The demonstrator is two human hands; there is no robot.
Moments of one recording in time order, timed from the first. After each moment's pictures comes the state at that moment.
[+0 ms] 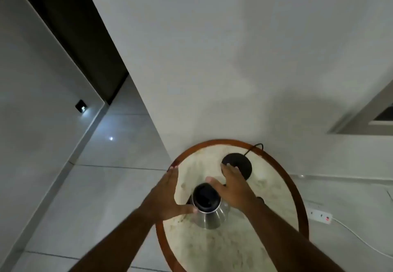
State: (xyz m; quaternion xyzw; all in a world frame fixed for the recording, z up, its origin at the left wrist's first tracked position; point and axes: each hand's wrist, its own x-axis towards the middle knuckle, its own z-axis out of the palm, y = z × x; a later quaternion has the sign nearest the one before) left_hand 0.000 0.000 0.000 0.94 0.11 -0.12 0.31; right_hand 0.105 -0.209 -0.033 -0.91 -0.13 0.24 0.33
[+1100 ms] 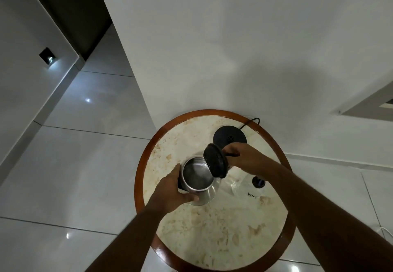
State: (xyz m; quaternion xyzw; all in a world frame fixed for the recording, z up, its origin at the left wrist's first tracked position) left_hand -0.002 -0.036 -0.143 0.84 0.15 -0.13 0.51; right_hand 0.167 -0.242 -0.074 -0.81 -0.21 0.38 0.38
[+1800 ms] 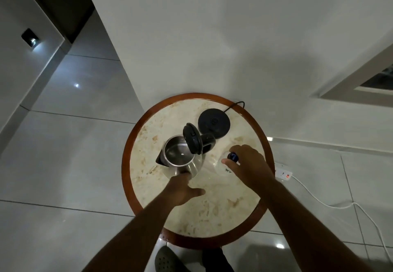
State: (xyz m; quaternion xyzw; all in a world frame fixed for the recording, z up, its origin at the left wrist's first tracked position) left_hand -0.018 -0.127 -0.137 0.81 0.22 -0.31 0.44; right_hand 0.099 -0.315 -0.056 -0.94 -0.22 0.17 0.19
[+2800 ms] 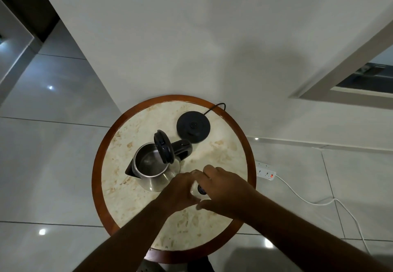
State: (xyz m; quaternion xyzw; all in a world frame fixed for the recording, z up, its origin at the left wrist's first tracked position) left_hand 0.025 -0.179 -0.148 0.89 0.02 -0.19 0.42; right_hand 0.078 -0.336 -0.040 -0.83 -0.52 0.14 0.10
